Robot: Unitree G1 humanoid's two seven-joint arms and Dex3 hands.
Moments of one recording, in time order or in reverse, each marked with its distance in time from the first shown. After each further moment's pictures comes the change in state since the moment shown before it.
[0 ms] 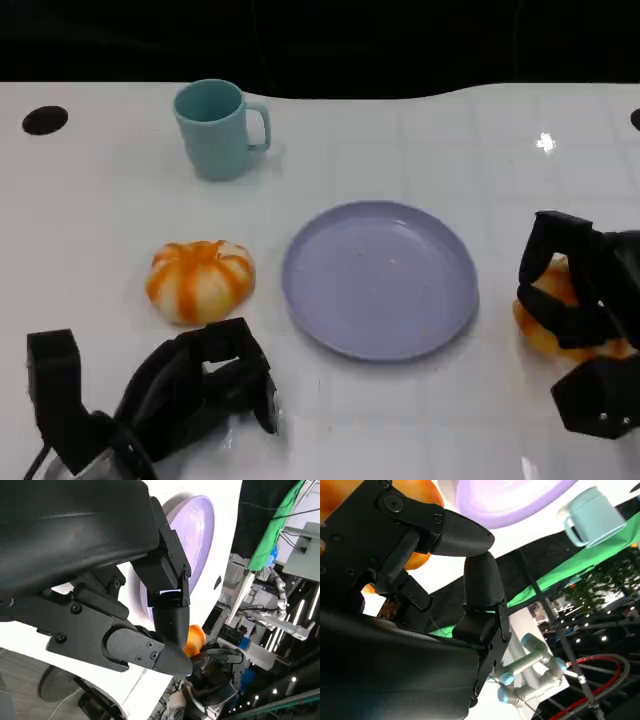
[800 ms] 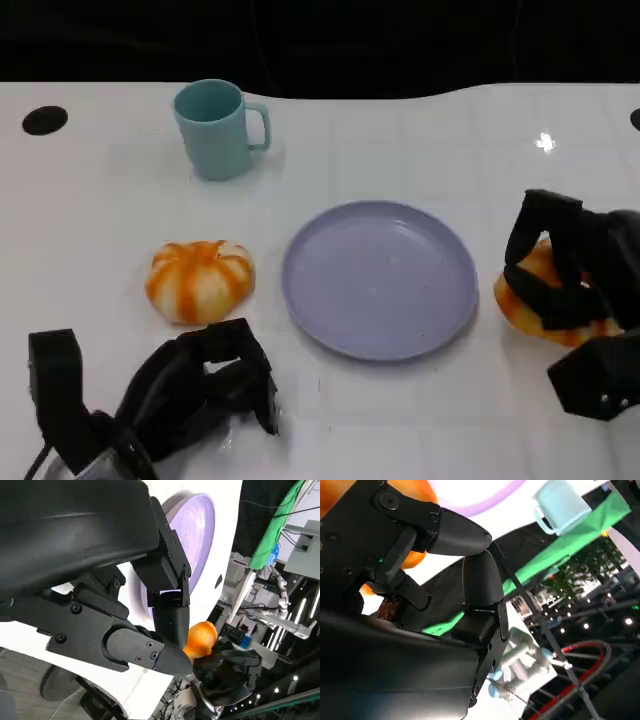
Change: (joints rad) left arm 0.000 0.002 -0.008 0.000 -0.001 -0.003 0.000; right arm -0.034 0.046 -0.072 -0.013 0.041 -0.057 0.071
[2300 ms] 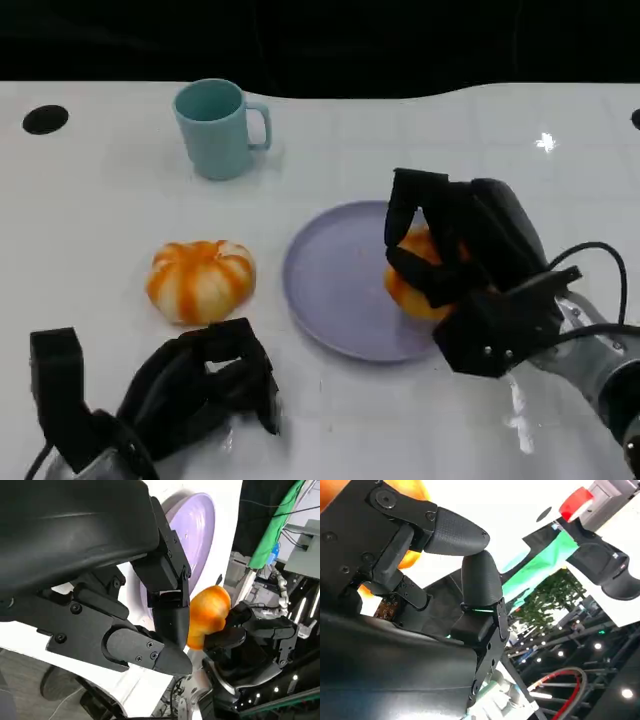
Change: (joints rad) left arm -0.001 0.001 -0.007 -0.003 0.000 0.005 0.003; right arm -0.191 0.243 0.037 0.143 -0.002 0.061 0.147
